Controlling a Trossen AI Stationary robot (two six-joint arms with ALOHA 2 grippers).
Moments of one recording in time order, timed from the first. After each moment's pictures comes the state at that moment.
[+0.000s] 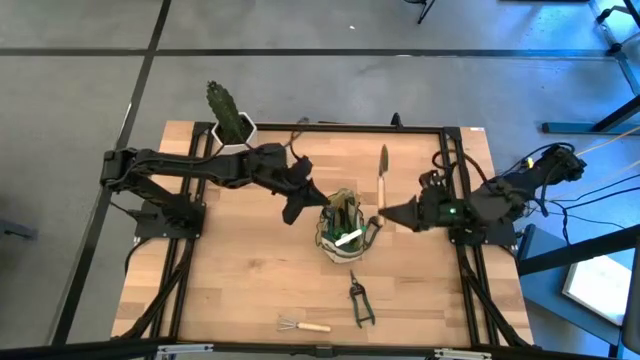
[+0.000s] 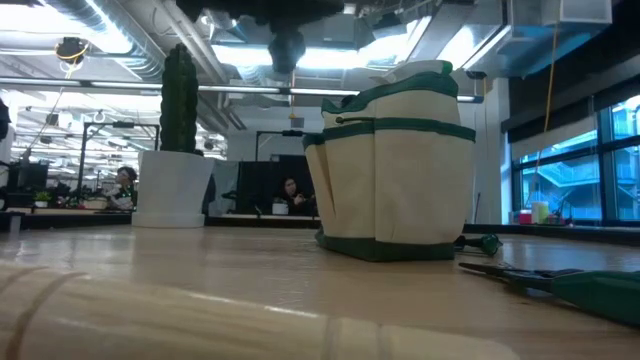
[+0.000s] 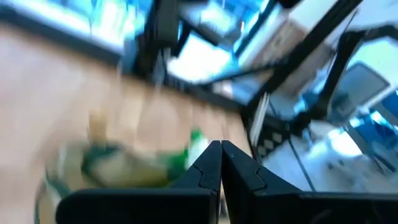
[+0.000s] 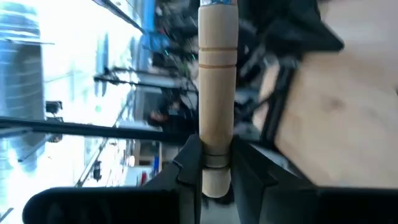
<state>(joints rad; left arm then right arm) 0.11 1.40 1.04 0.10 0.35 -0.43 0.55 1.09 1.21 -0.28 0.56 1.50</state>
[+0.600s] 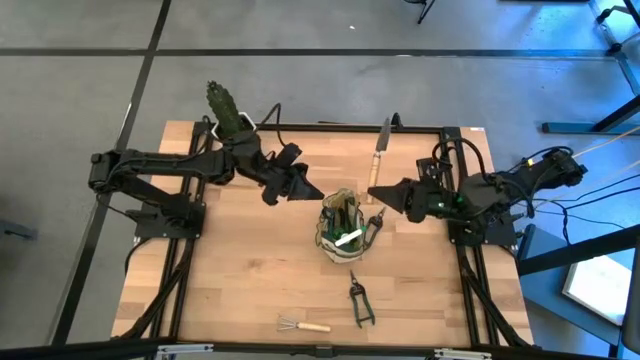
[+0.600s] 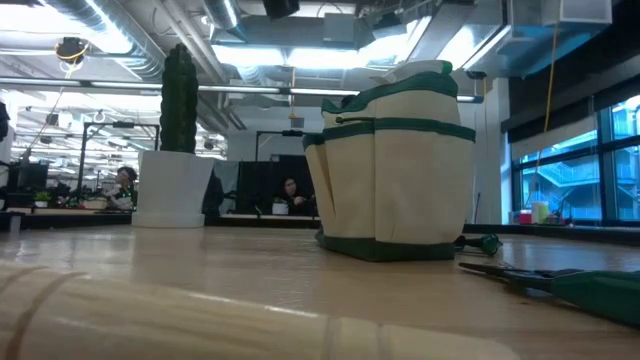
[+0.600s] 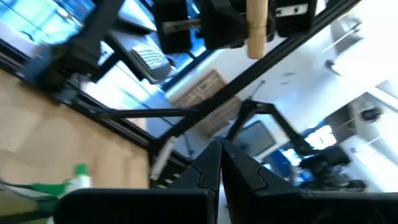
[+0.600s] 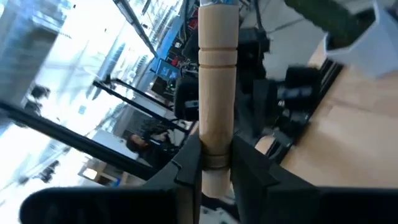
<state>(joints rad) 0.13 1.30 1.03 0.32 0.51 -0.90 0.45 1.13 1.21 -0.09 0.61 1.05</state>
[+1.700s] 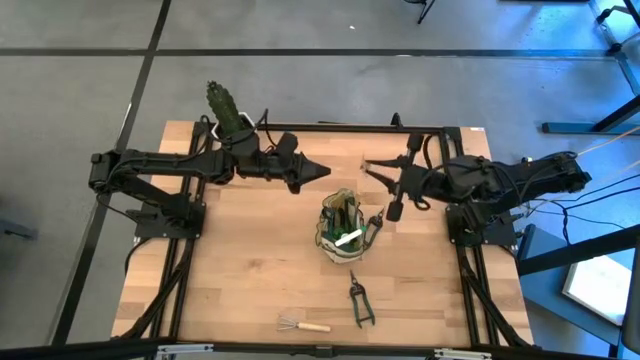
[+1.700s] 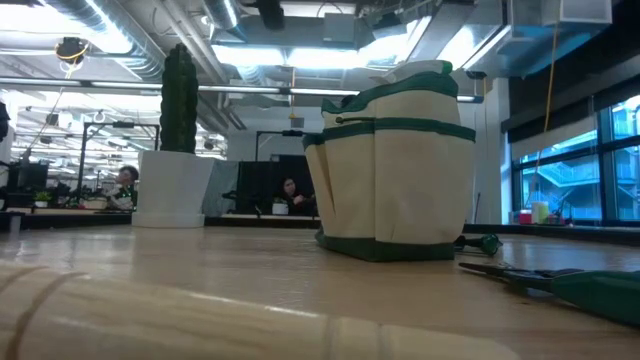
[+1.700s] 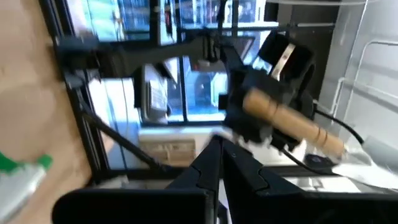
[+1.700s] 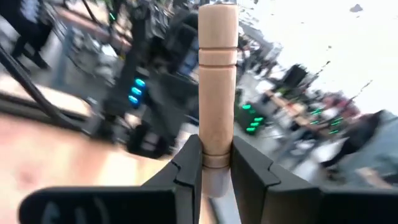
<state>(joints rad) 0.14 1.30 1.03 0.34 0.18 -1.57 0.27 1.13 1.21 -0.13 0.57 -0.48</state>
